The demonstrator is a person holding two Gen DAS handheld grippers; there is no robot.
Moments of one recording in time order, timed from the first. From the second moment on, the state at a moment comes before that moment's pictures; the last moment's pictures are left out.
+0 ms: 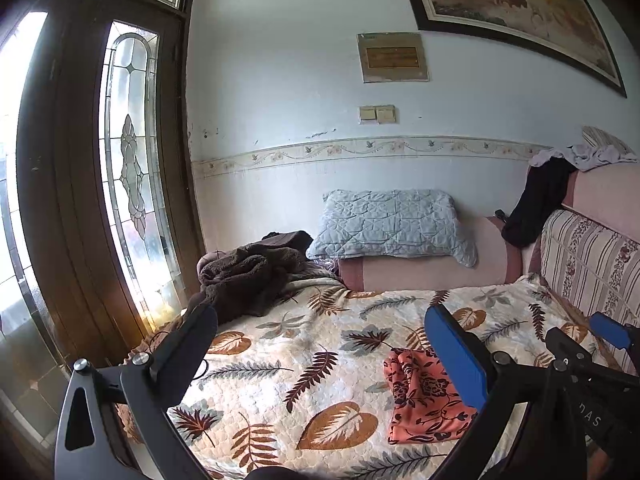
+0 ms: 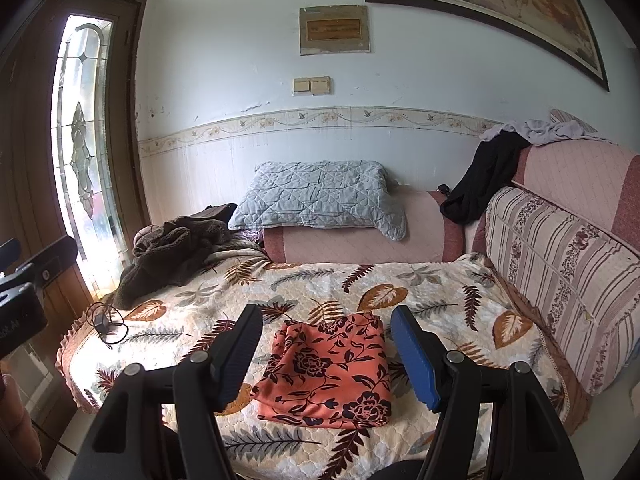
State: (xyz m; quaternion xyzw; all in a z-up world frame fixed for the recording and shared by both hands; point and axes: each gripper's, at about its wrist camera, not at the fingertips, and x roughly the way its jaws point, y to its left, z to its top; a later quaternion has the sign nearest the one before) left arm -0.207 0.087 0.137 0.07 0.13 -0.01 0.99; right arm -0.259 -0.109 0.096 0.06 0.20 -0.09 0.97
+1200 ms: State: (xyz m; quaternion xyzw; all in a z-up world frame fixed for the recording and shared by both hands) left arm -0.121 0.075 0.114 0.07 0.17 -0.01 0.98; right arm -0.157 -0.115 0.061 0.05 0.25 -0.06 0.97
